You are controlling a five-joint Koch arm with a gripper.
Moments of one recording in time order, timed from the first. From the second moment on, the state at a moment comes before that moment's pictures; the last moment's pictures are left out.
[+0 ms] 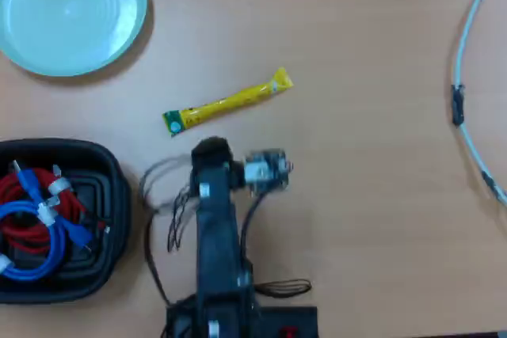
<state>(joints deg) 84.9 105.5 103.6 75.8 -15.2</state>
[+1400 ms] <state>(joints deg) 86.5 47.5 49.7 87.2 -39.0</state>
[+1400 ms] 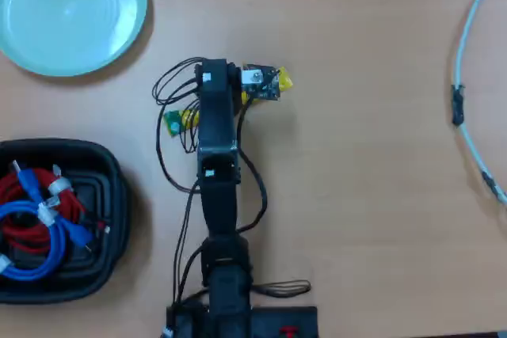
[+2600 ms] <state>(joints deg) 86.4 47.2 49.7 95.1 7.9</state>
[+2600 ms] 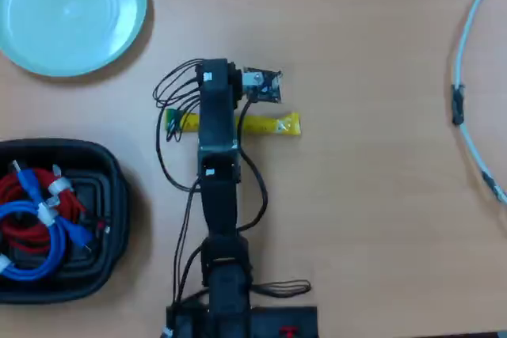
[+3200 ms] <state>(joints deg) 81.3 59.2 49.7 95.4 13.9</state>
